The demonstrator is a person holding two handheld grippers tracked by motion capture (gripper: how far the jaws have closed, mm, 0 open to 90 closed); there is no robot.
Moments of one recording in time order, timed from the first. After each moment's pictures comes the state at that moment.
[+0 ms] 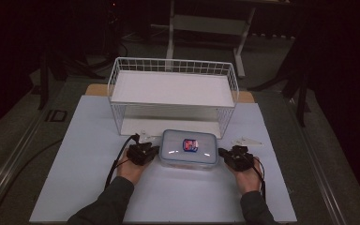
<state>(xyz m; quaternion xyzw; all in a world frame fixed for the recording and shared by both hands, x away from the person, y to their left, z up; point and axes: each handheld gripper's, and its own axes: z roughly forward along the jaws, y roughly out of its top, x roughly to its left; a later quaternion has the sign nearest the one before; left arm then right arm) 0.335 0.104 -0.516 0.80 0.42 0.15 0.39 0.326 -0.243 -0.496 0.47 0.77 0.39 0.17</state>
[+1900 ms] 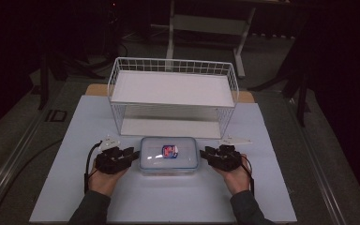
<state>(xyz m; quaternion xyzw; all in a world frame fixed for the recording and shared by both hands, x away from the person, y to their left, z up) 0.284 0.179 -0.492 0.73 0.48 0.12 0.47 0.320 -0.205 -0.481 0.41 0.79 0.44 0.11</state>
